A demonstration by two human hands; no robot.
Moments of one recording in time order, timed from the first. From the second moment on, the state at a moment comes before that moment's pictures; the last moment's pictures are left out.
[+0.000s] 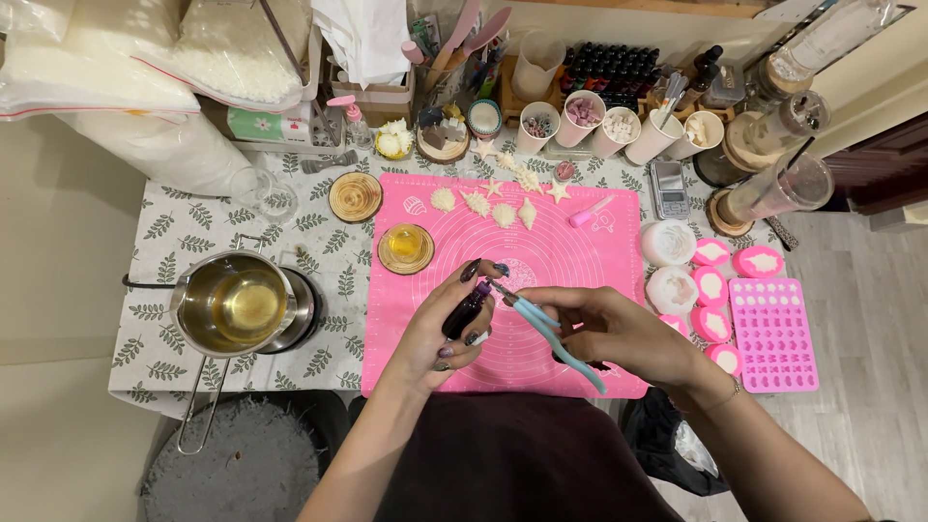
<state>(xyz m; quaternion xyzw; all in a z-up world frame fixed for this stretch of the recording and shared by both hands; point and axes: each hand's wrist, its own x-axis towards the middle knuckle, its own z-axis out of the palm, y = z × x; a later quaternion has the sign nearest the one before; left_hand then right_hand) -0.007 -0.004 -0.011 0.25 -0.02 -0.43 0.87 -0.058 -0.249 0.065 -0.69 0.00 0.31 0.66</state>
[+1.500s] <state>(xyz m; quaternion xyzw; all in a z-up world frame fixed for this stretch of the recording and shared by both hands) 0.003 -0.075 -0.028 0.21 -0.05 -0.50 0.84 -0.108 -0.258 0.092 -0.93 -0.02 0.00 0.36</state>
